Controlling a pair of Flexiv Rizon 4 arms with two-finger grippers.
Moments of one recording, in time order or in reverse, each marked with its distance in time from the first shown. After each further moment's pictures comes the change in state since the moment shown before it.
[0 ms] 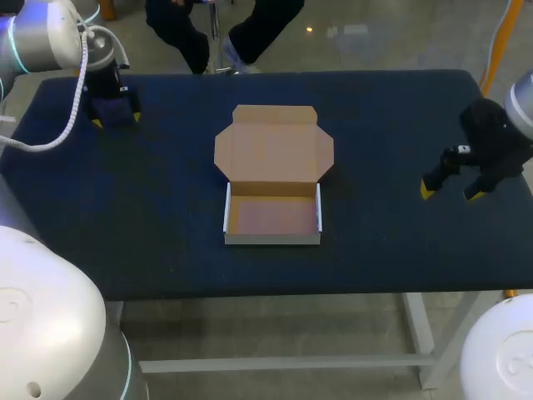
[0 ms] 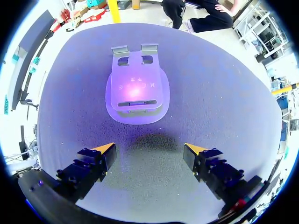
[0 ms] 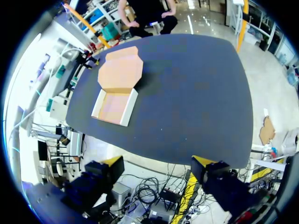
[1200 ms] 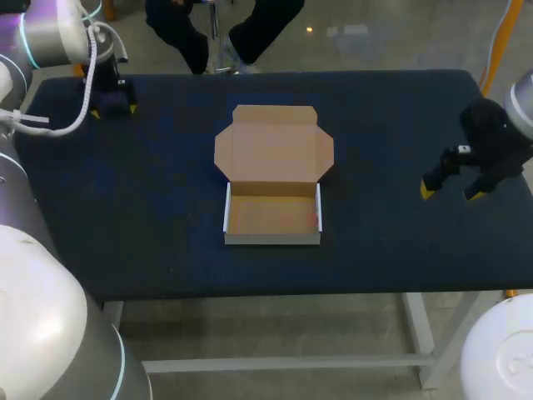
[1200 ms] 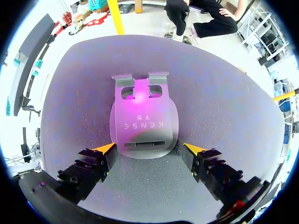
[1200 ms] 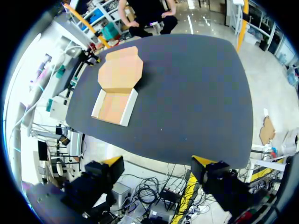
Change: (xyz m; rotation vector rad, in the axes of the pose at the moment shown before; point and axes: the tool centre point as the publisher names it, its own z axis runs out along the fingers) left arm -0.009 -0.042 0.009 0.038 -0.032 -0.005; right arm 0.000 0.000 0.000 0.000 0.000 0.000
